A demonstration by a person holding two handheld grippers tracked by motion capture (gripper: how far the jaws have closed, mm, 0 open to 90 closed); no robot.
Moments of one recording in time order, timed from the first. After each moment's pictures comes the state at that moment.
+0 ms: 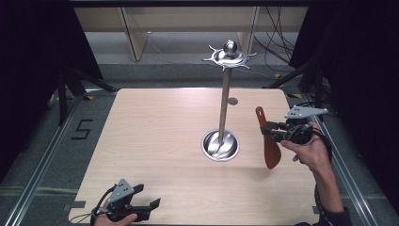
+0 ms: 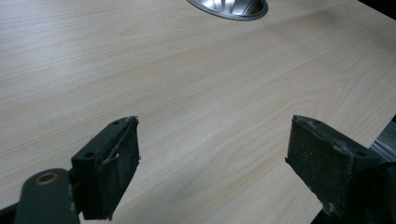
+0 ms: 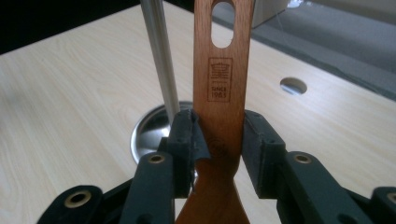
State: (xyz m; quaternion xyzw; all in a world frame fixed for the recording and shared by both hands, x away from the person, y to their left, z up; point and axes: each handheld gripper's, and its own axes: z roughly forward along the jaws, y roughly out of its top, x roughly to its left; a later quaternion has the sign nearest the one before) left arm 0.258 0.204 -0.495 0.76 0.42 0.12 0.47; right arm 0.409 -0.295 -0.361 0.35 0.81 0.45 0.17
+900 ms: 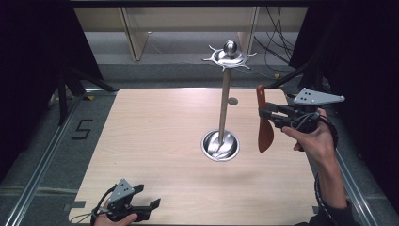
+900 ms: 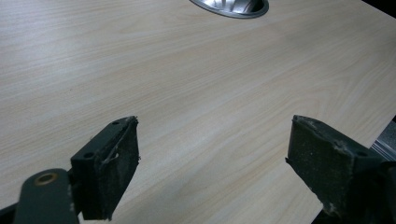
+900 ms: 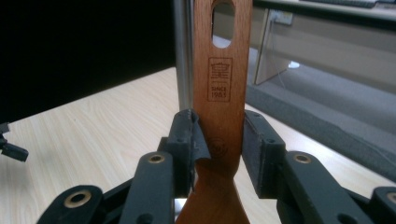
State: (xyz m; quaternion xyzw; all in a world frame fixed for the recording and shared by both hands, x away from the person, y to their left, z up) left arm 0.259 0.203 -0.495 0.76 0.43 0.12 0.47; right arm 0.399 -0.278 -0.300 0.29 0.76 0.54 0.21
